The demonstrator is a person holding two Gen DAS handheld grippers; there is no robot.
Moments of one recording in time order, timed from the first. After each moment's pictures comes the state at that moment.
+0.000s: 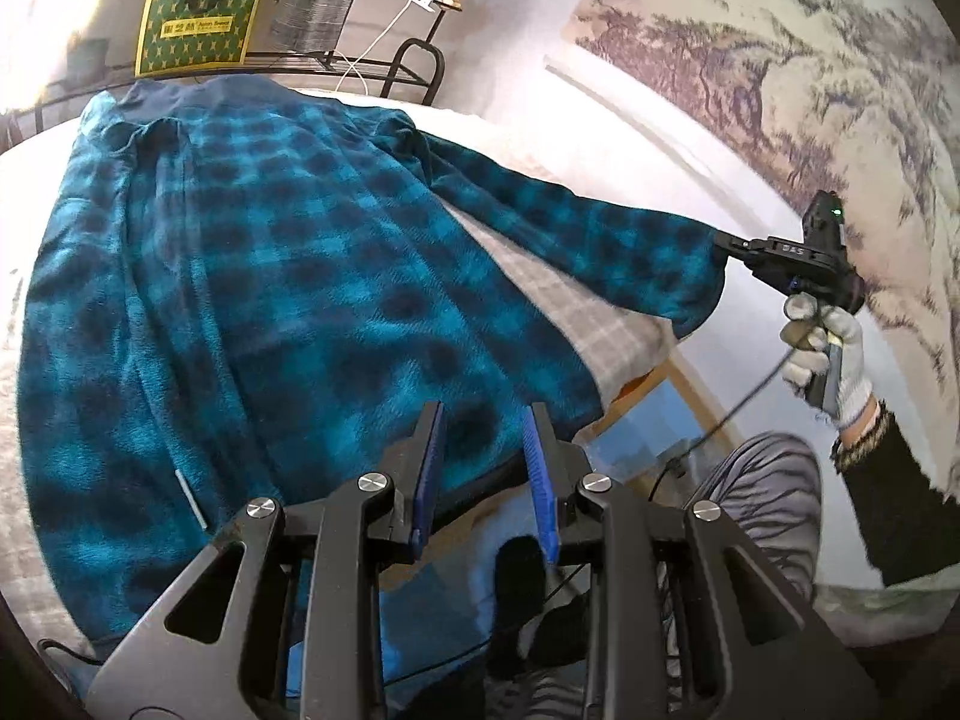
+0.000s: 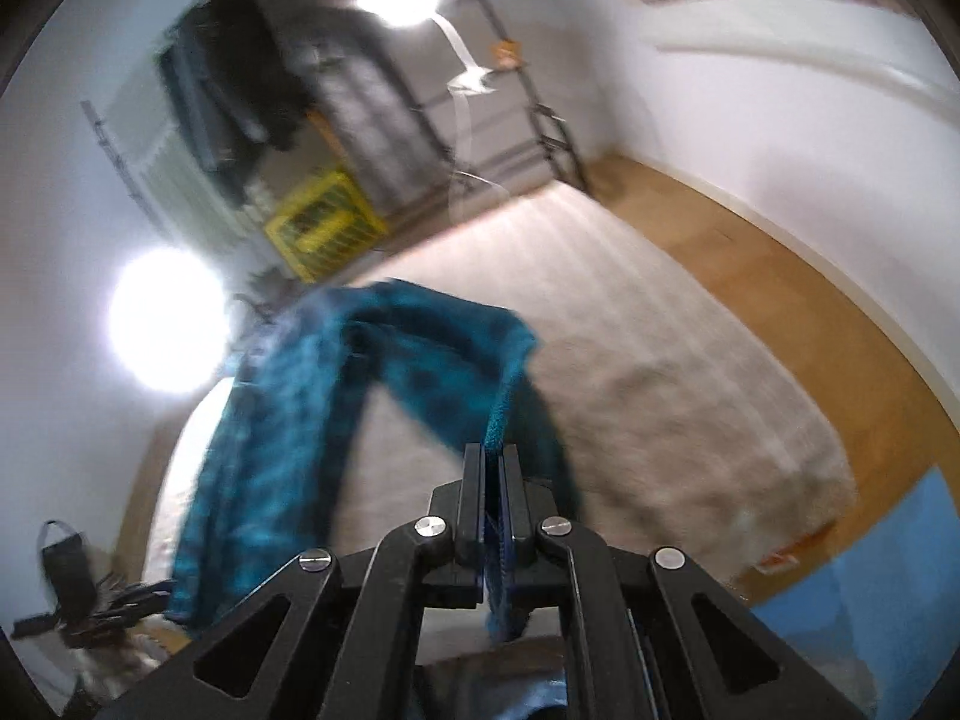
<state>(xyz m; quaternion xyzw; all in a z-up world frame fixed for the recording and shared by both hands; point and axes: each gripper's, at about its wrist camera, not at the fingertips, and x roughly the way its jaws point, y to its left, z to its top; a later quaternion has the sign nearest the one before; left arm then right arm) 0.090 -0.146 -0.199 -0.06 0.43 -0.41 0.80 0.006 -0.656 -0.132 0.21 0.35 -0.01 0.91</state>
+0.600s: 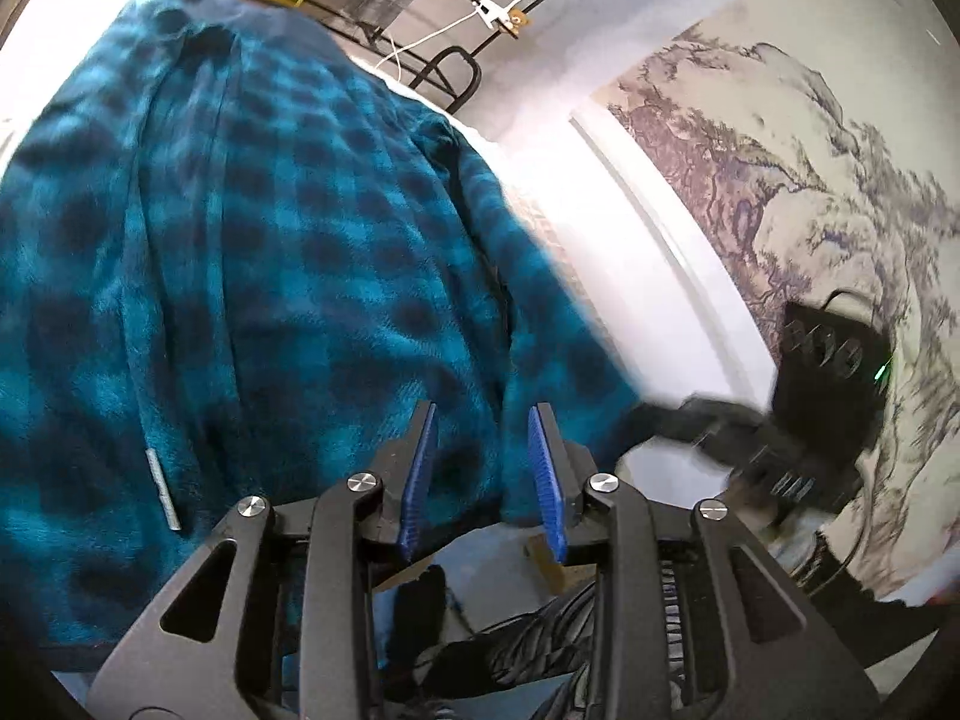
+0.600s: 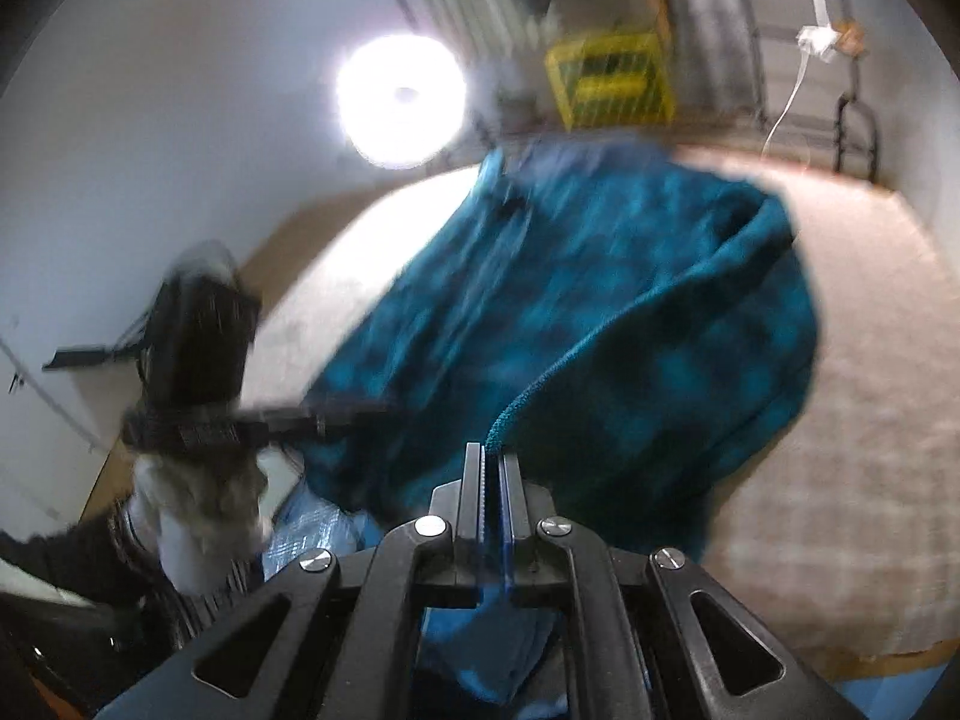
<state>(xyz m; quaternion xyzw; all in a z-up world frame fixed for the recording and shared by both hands) 0.129 -0.117 -0.235 -0.24 0.46 -0.41 0.75 0.042 -0.386 -0.172 0.03 0.45 0.25 0.85</state>
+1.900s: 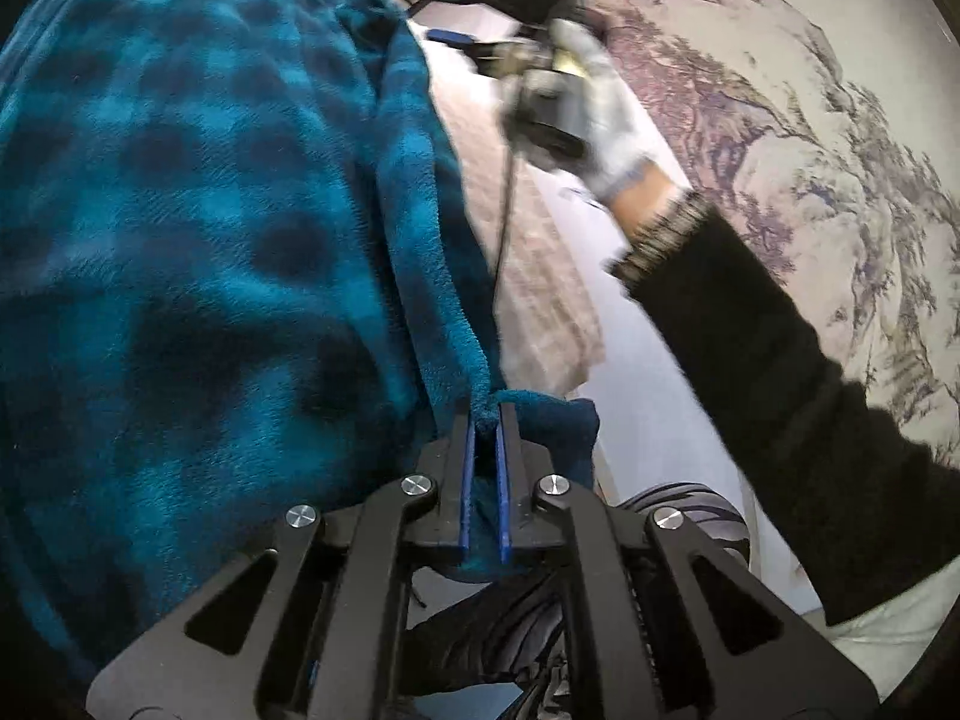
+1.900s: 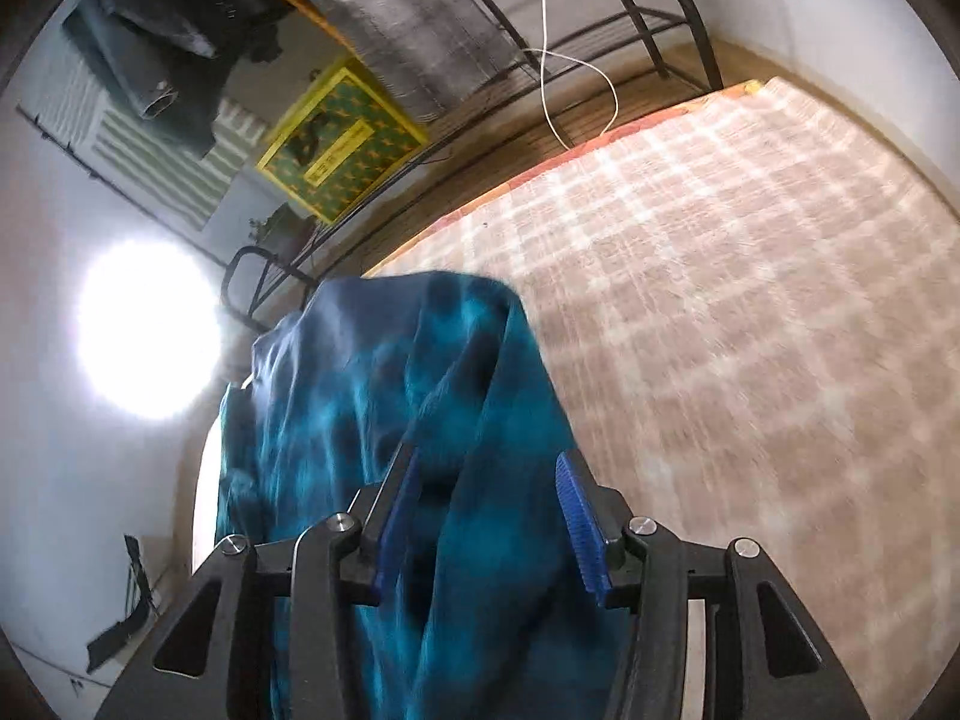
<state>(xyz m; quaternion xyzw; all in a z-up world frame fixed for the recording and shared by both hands) 0.146 -0.208 -0.267 -0.22 0.52 -0.48 0.67 0.390 -0.569 -0.225 0.27 0.47 0.06 0.84</state>
